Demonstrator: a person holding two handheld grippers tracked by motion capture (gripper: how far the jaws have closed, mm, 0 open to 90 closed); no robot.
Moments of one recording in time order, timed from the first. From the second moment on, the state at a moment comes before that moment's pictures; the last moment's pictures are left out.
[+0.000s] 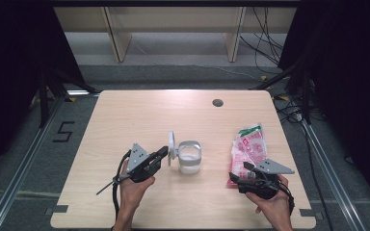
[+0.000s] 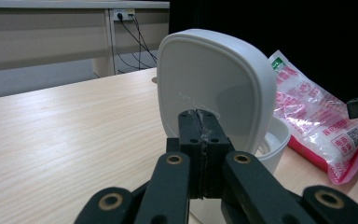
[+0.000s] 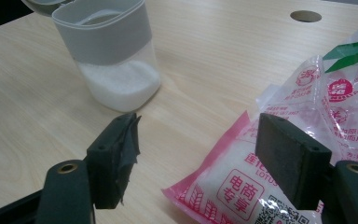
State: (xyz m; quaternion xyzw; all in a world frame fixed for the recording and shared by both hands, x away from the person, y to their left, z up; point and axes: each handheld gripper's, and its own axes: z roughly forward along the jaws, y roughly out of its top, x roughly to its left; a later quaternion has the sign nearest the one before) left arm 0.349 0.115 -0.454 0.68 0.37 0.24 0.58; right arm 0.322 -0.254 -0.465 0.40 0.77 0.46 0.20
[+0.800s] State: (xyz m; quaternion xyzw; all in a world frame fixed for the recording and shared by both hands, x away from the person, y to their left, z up) left arm 0.349 0.096 -0.449 0.69 0.34 0.24 0.59; right arm 0.320 -0.255 -0.465 0.41 0.76 0.47 0.19
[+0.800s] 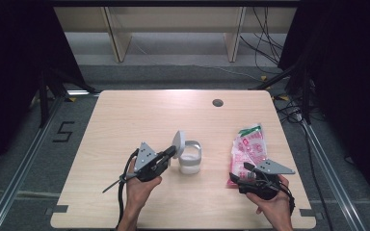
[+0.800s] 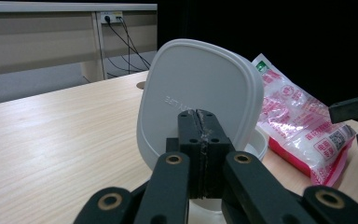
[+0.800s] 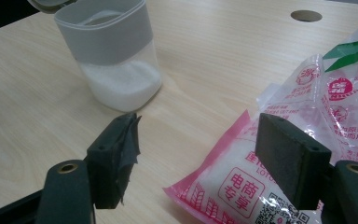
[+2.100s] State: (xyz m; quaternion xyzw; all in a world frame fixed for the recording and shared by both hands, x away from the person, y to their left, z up) left arm 0.319 0.117 -0.456 0.70 0.36 0.23 0.58; right arm 0.317 -0.254 -0.465 0.40 0.76 0.47 0.19
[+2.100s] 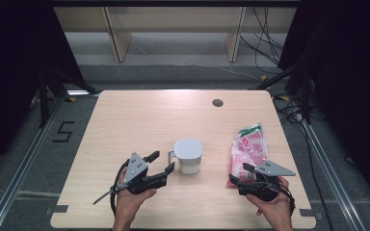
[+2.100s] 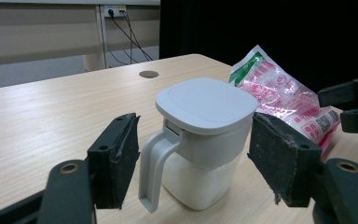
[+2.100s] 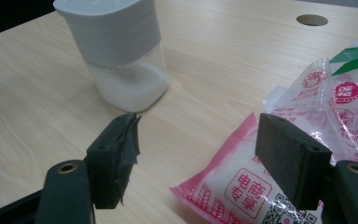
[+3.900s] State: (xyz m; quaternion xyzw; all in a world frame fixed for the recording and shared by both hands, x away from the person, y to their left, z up) left arm 0.284 0.117 -0.488 0.73 0.35 0.23 0.54; right arm 0.312 -0.249 -0.466 0.38 0.77 0.47 0.18
